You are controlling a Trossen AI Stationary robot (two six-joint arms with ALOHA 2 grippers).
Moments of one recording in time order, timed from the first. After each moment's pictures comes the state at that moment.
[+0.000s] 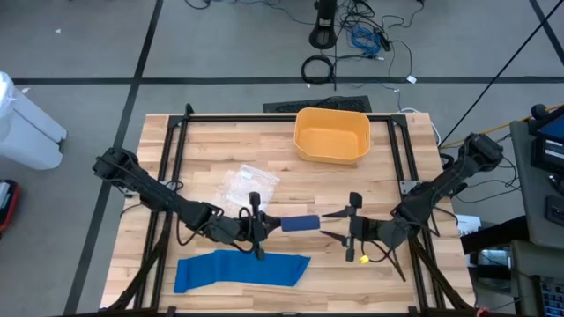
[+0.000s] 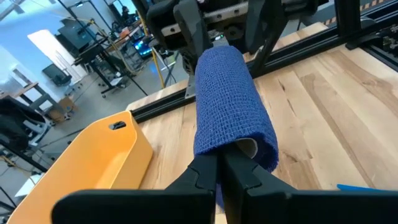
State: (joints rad) left arm -0.47 1.53 0.90 0.38 -0.63 0.32; right arm 0.69 1.25 0.65 0.37 0.82 0.09
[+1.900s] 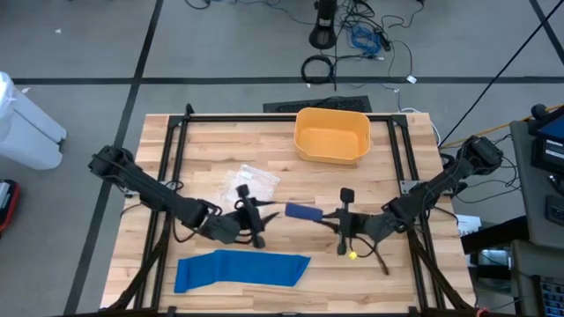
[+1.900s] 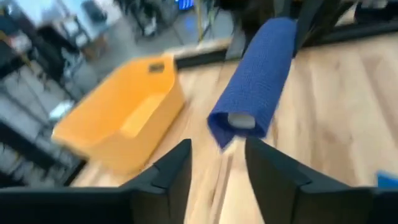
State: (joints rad) left arm -0.47 1.47 0.91 0.10 -0.82 -0.02; right arm 0.56 1.30 0.65 0.28 0.72 0.03
